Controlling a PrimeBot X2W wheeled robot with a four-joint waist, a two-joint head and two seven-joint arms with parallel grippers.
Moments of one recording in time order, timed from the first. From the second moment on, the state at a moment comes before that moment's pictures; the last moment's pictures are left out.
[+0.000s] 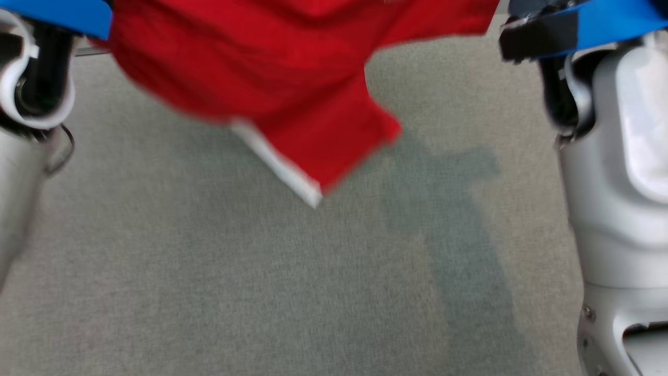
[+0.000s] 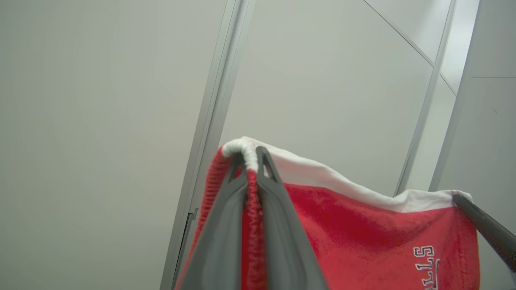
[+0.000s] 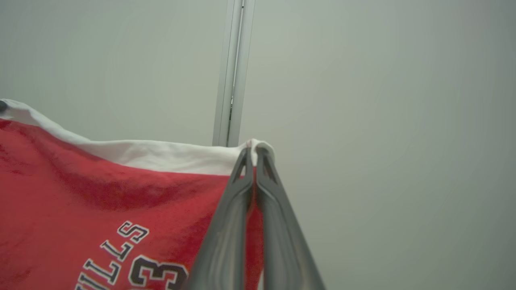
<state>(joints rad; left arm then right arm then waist) -1.09 0.51 -0.56 0.34 -1.04 -0.12 -0.17 -1.00 -0.06 0.09 0.35 0.10 0.13 -0.21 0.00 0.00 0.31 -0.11</state>
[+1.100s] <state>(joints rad) -0.16 0.28 -0.45 0.32 -1.05 -0.13 -0.26 -0.10 -0.05 0.11 0.14 0.33 0.13 -0.26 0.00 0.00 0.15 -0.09</state>
